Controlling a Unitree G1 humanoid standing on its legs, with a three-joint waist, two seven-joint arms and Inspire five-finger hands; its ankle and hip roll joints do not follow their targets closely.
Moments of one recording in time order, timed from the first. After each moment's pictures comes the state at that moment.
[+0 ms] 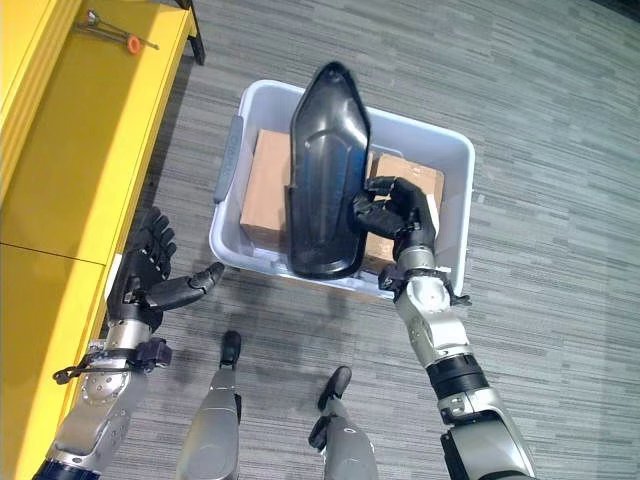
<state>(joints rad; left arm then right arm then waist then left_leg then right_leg) 0.03 0.50 -0.10 -0.12 -0.46 -0.15 0.25 -0.55 -0.40 0.15 0.35 0.56 -0.08 -0.27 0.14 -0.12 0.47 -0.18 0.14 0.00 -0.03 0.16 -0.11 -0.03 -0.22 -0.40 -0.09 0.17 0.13</state>
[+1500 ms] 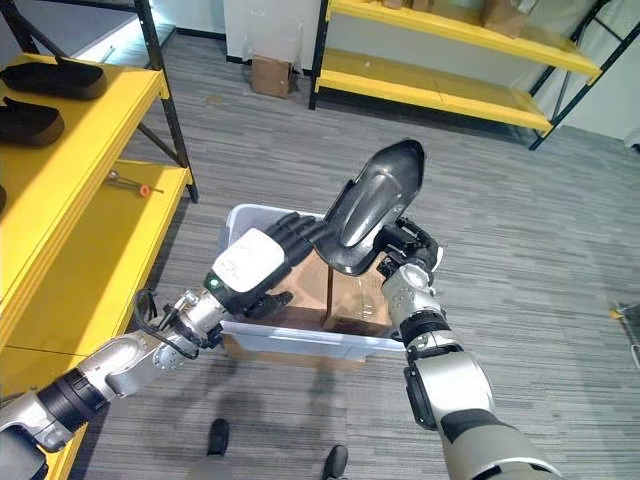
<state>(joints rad) -0.53 0.78 -0.79 0.04 0.65 -0.23 0.39 -0.93 -0.23 0.07 1.15 0.90 -0.11 -0.47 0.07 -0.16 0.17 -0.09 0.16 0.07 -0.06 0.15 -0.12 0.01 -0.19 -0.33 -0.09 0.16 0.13</state>
